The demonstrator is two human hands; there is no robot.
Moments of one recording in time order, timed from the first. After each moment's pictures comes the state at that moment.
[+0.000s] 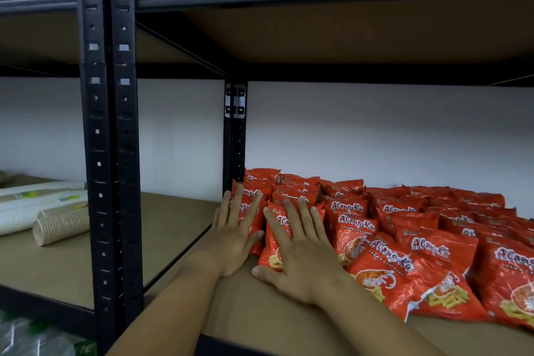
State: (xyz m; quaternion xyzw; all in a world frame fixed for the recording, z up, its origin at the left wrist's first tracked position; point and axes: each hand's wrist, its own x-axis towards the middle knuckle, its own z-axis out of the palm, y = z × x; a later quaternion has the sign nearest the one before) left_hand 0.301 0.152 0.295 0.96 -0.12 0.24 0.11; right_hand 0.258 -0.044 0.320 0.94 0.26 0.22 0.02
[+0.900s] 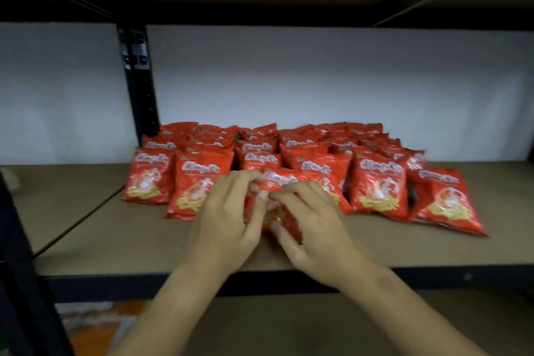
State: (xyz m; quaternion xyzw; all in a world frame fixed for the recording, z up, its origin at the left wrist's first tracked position) left_hand 0.168 -0.013 0.305 0.78 -0.30 0.45 0.33; right_hand 0.143 -0.191 0.308 0.87 0.29 0.37 -0.16
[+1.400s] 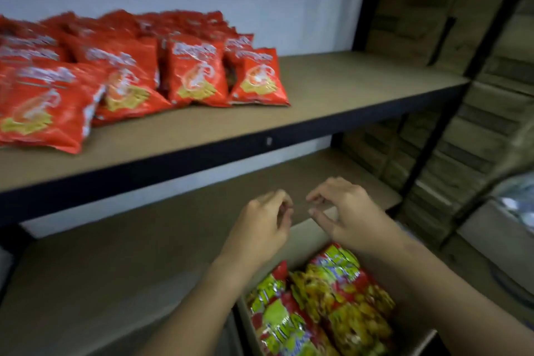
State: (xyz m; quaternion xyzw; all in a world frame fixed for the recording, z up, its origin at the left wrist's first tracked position) left_hand 0.071 -0.274 0.137 0.80 -0.44 0.07 0.39; right_hand -0.029 -0.454 0.168 0.96 0.02 0.22 -0.15
